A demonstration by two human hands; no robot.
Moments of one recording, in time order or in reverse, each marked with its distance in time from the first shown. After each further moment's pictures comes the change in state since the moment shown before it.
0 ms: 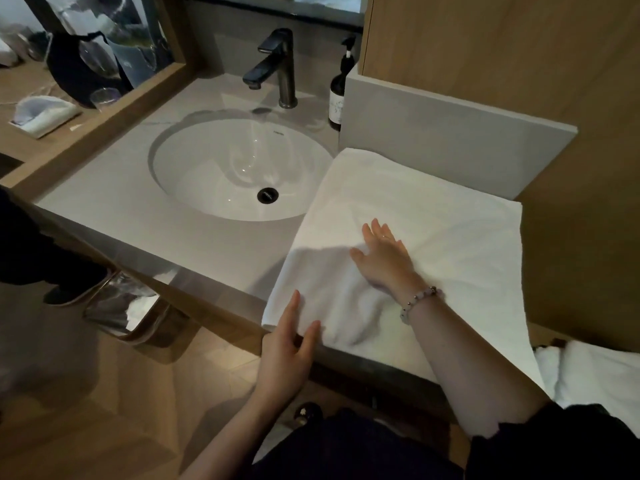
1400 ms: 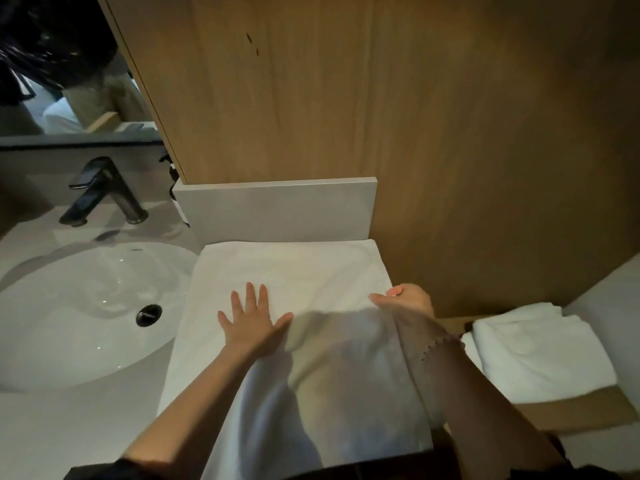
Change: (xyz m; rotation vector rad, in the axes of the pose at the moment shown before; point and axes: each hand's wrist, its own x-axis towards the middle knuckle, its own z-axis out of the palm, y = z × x) left_hand 0.192 0.076 0.111 1.034 -0.372 0.218; right_hand -0.053 0.185 -0.063 0.847 0.313 0.758
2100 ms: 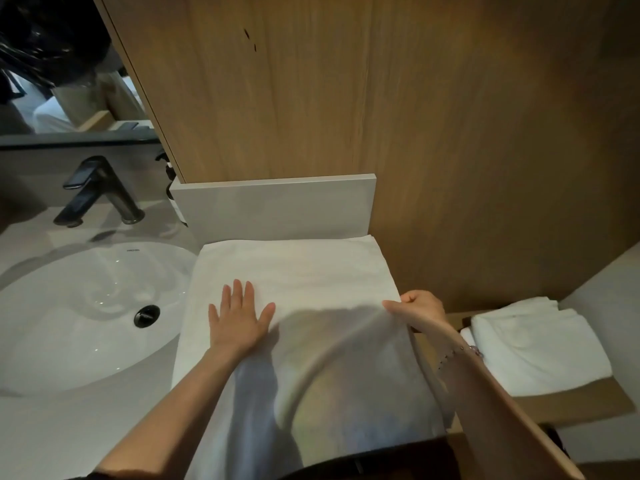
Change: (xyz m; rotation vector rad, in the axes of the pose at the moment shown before) left_hand 0.007 -0.022 -0.001 -0.078 0.108 0.000; right_hand -0.003 0.019 -0.009 -0.028 0.036 -0.001
